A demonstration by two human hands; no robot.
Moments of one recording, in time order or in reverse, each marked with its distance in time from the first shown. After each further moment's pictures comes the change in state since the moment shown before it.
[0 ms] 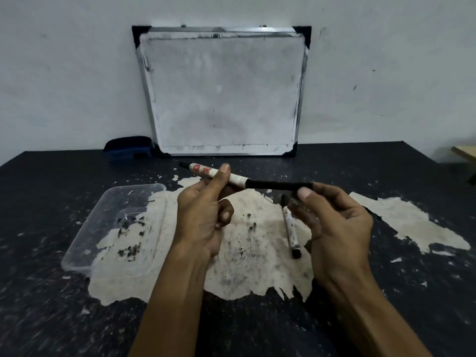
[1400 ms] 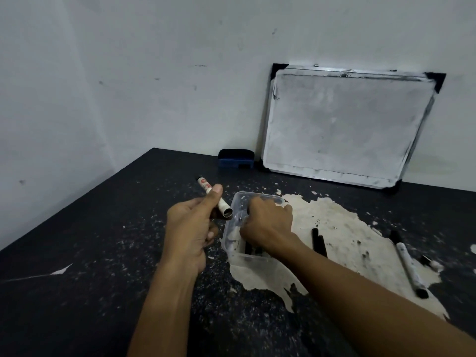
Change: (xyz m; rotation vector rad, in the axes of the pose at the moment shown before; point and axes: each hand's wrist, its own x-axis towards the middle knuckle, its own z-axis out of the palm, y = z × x) left_hand -0.049 0.124 -0.179 0.172 0.370 0.136; right_hand -0.047 0.116 0.237 -1.567 -0.766 -0.157
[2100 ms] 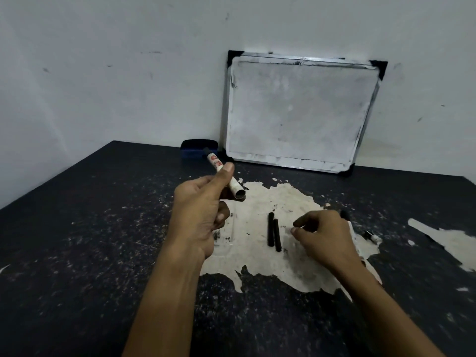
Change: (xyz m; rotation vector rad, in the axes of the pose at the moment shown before) left_hand -0.032 -0.012 0.079 -0.016 -0.215 -0.009; right_hand -0.086 0.159 -0.042 0.390 0.247 0.272
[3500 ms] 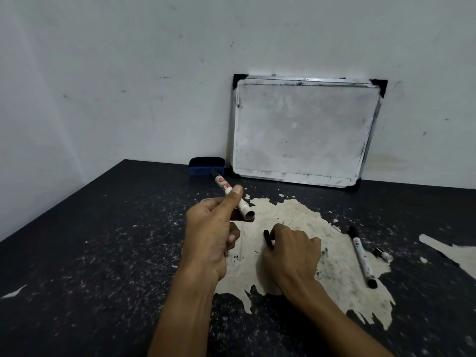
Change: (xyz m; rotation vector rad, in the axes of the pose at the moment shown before) left_hand -0.001 -0.003 0.003 0.007 0.025 -0.026; right_hand -0.004 -0.045 0.064 -0.348 0.157 -0.104
